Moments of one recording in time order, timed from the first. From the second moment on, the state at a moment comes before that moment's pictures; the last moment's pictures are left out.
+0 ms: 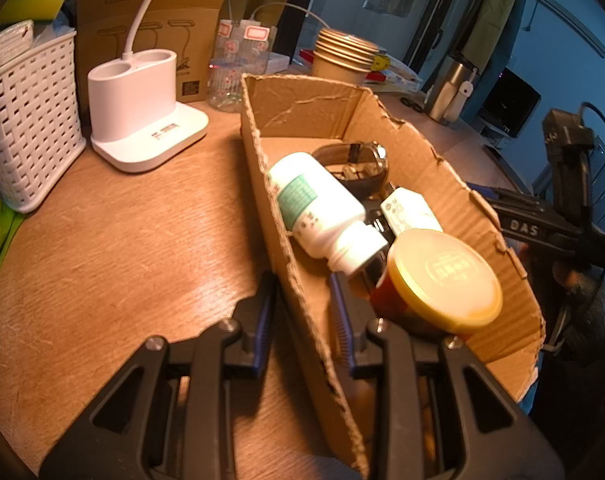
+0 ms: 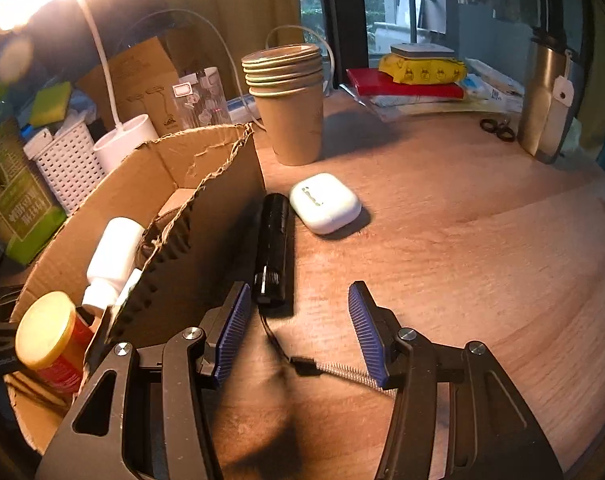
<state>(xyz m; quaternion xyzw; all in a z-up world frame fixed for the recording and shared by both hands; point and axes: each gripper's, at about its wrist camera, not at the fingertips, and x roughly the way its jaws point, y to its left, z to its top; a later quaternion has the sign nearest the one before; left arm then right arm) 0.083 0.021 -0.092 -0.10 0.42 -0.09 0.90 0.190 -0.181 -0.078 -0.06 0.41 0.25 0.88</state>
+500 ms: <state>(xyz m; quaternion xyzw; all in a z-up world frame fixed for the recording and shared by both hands) 0.083 0.021 -0.092 -0.10 0.42 -0.09 0.90 0.215 -0.159 -0.093 -0.08 0.43 0.28 0.85</state>
